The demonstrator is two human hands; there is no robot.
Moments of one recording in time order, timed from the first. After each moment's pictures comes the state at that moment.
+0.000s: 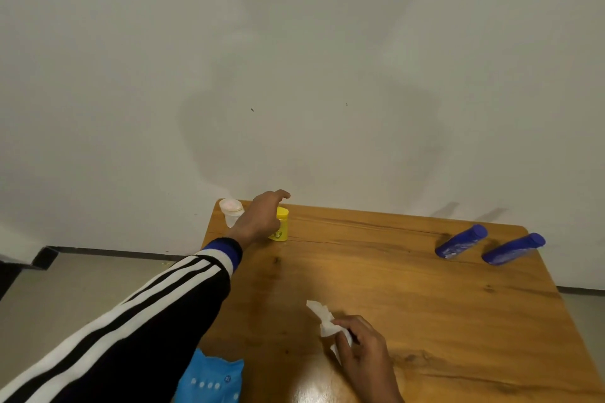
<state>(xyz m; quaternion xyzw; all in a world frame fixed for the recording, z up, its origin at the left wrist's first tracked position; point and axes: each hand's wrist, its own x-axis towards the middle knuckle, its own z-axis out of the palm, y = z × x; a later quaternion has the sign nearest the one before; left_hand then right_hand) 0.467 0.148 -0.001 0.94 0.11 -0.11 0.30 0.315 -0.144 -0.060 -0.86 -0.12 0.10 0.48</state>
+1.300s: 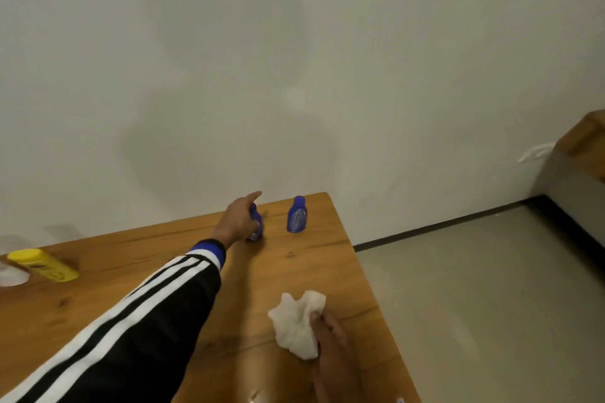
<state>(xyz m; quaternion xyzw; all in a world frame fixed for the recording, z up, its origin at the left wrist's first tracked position) 0.555 -0.275 0.003 0.93 0.02 -0.14 0.33 0.321 -0.466 0.016 -0.51 0.29 0.11 0.80</state>
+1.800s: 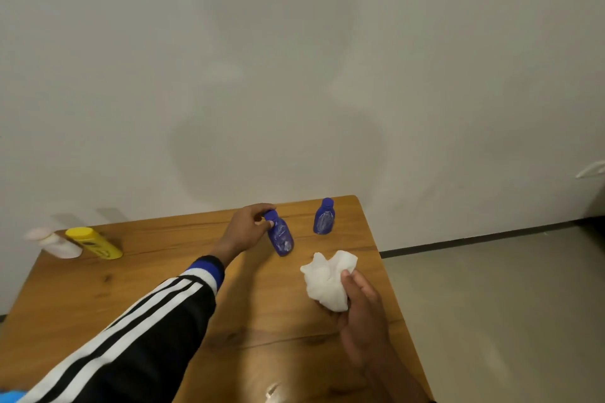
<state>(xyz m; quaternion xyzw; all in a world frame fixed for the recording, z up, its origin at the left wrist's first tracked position) 0.518 -0.240 0.004 0.91 0.04 -0.06 0.42 0.379 -0.478 0.059 -0.52 0.23 0.12 0.81</state>
